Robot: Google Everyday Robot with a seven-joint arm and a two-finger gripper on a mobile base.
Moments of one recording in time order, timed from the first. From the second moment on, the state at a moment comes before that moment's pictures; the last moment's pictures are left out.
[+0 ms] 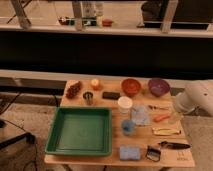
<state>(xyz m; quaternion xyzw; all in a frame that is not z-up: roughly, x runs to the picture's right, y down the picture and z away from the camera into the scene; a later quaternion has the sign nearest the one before) 0.364 0.113 0.775 -0.22 -0.02 0.11 0.97</state>
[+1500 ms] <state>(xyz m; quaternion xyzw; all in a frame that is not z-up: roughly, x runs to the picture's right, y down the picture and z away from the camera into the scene) 0.377 0.091 0.888 -0.21 -0.07 0.17 0.96</state>
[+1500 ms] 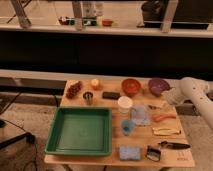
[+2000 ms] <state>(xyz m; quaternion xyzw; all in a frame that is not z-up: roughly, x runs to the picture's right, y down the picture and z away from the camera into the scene) 0.373 0.101 0.895 -0.22 -0.07 0.17 0.96</state>
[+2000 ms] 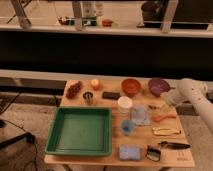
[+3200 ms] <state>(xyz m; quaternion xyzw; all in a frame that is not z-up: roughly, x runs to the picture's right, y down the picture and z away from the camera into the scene) 0.368 0.100 0.912 -0.24 -0.08 0.17 0.95</state>
